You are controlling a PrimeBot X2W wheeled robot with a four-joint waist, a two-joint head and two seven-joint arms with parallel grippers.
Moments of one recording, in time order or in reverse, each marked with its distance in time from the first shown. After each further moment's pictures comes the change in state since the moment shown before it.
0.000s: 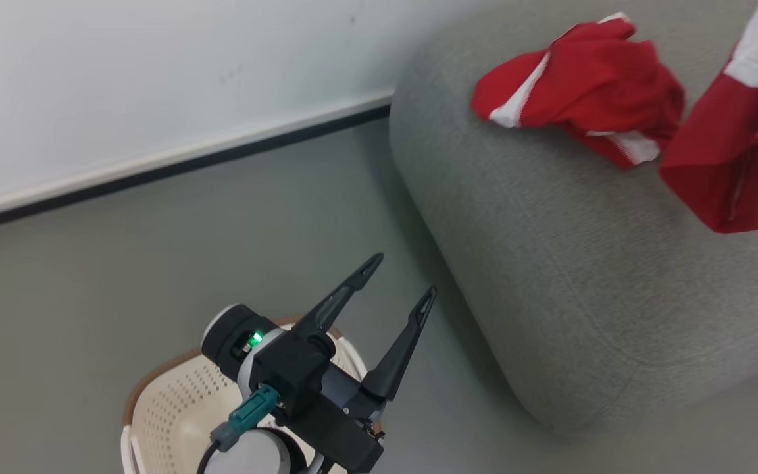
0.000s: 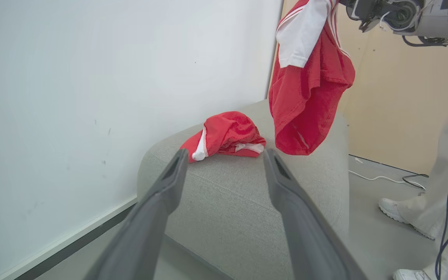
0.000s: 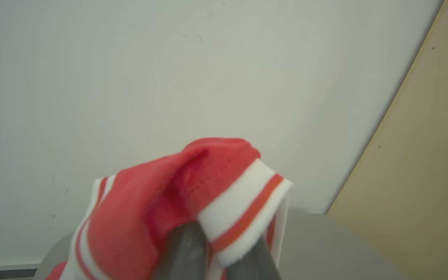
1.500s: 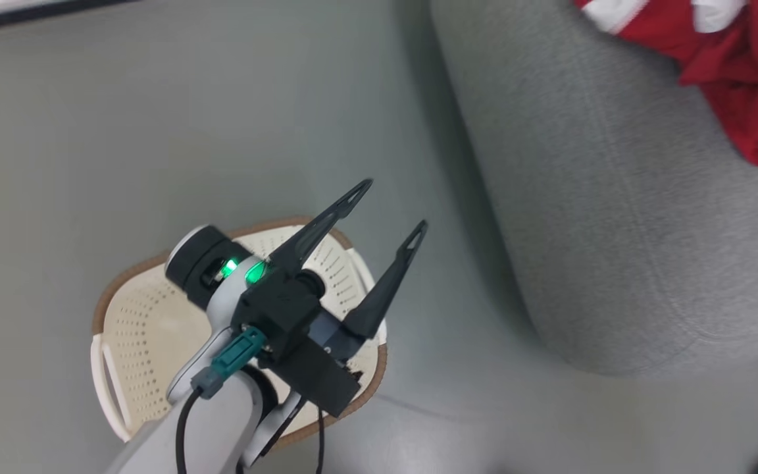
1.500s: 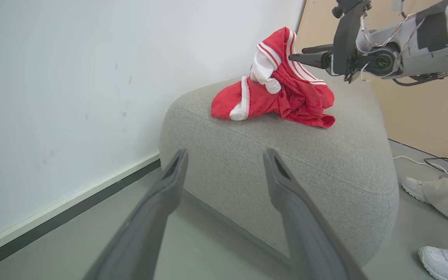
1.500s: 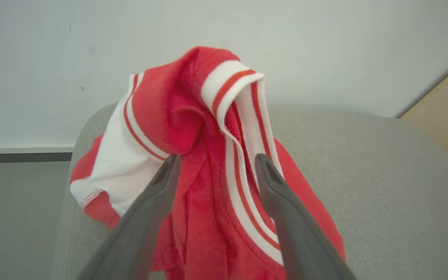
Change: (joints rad) left arm -0.172 0.069 0.010 -0.062 0.052 -0.016 0.078; right arm -0.086 0.235 0.033 0.368 -0.019 -0.024 -0.054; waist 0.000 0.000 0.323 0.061
